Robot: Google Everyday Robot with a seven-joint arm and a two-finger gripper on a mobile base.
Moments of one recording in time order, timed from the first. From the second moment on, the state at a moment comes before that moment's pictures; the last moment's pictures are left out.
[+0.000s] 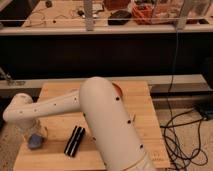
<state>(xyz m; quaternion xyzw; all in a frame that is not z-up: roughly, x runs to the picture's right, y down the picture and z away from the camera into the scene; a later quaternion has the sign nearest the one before) -0.377 0.255 0.784 -0.20 -0.32 -0.72 0.59</state>
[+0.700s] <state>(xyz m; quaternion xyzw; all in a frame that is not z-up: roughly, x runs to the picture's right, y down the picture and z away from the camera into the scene) -0.365 0.295 0.751 -0.19 -0.34 -0.74 0.55</state>
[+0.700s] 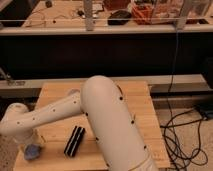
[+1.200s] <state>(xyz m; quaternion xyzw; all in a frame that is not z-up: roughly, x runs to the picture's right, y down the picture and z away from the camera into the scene) -0.332 0.315 0.735 -0.20 -0.33 -0.74 0.56</state>
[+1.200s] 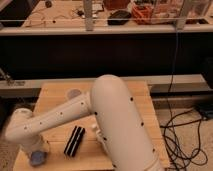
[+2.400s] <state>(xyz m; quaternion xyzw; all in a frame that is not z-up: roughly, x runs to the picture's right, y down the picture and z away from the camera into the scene) -0.258 0.279 0.772 -0.21 -0.29 -0.69 0.63</state>
